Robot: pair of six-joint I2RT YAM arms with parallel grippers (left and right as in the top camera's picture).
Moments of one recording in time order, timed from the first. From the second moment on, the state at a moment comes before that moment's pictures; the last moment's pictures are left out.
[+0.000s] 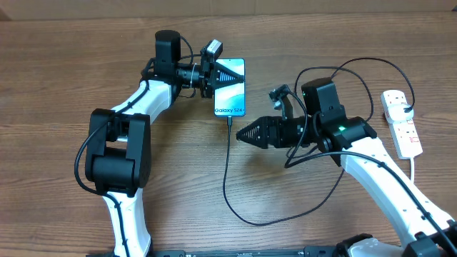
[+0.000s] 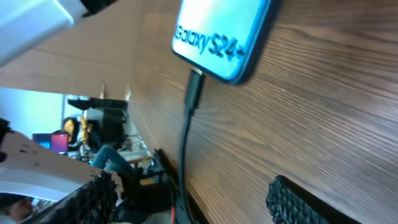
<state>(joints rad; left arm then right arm) -0.18 2.16 1.44 0.18 1.54 -1.05 0.34 1.42 0.99 -0.48 -0.90 0.41</state>
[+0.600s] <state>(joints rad) -0.20 2.16 1.44 0.18 1.55 -1.04 0.34 1.57 0.99 -0.21 -1.01 0.59</state>
